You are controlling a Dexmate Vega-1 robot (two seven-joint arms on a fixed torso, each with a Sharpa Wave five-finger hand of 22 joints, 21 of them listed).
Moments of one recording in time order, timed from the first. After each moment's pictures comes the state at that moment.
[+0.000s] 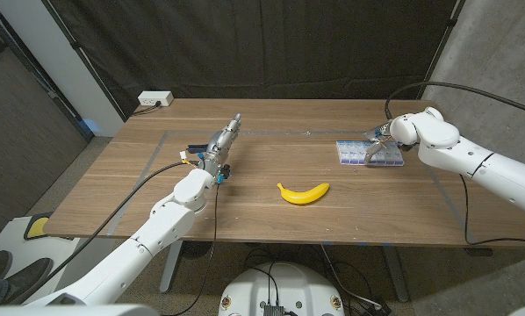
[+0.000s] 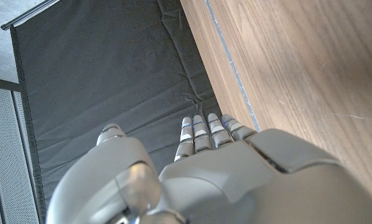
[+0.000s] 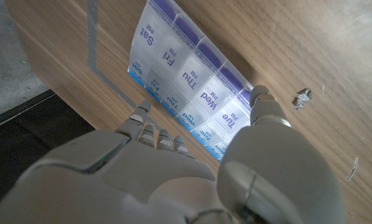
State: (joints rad) left arm 1.00 0.54 0.43 -1.68 -0.50 -0.10 0.25; left_hand 0.51 0.09 -0.08 0.05 0.31 0.17 0.04 0.24 0.19 0.15 -0.01 0.23 0.19 0.09 0.01 0.20 0.18 0.00 -0.02 0.21 0.18; right arm -0.49 -0.97 -0.78 -1.70 -0.83 -0.31 0.79; right_hand 0.70 -0.10 0.33 -0.15 0.34 -0.17 0.08 0.19 0.19 -0.17 0.14 0.18 0.18 -0.18 0.16 0.19 0.18 0.08 0.07 0.20 0.18
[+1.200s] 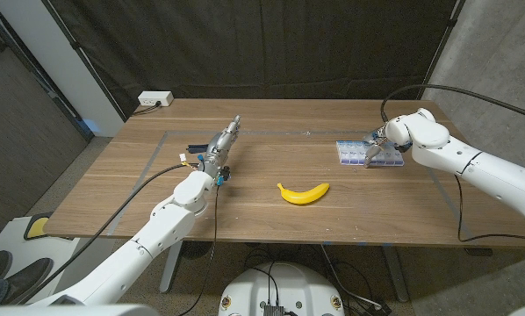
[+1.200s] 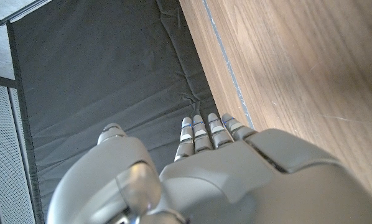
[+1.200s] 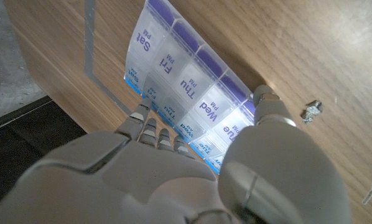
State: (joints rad) left arm 1.01 0.54 0.43 -1.67 -0.51 -0.11 0.25; left_hand 0.51 0.10 -0.09 0.05 0.30 0.17 0.04 0.23 0.19 0.16 0.00 0.23 0.19 0.09 0.01 0.20 0.18 0.00 0.00 0.21 0.18; right arm -0.44 -0.92 -0.83 -1.62 -0.87 -0.30 0.84; right_hand 0.72 -0.10 0.29 -0.14 0.35 -0.17 0.04 0.23 0.19 -0.17 0.09 0.23 0.18 -0.04 0.08 0.21 0.18 0.19 0.05 0.22 0.17
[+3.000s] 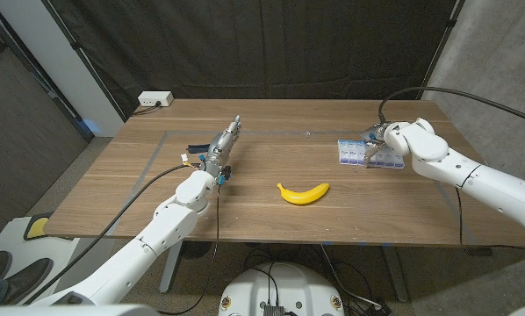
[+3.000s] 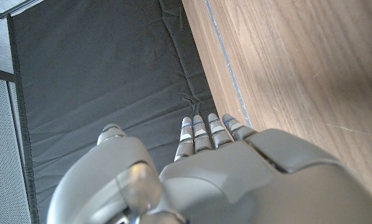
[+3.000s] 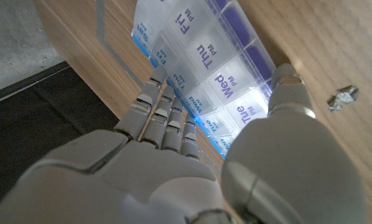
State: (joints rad) left arm 0.98 0.51 0.43 -1.62 -0.53 -0.13 0.23; left_hand 0.51 0.10 -0.10 0.05 0.29 0.18 0.04 0.22 0.19 0.16 -0.01 0.21 0.19 0.10 0.01 0.19 0.18 0.00 -0.01 0.20 0.18; right arm -0.52 -0.94 -0.82 -1.64 -0.93 -0.31 0.67; right_hand 0.77 -0.11 0.27 -0.15 0.33 0.21 -0.01 0.41 0.23 0.36 0.05 0.37 0.20 0.49 -0.03 0.24 0.18 0.59 -0.02 0.27 0.19
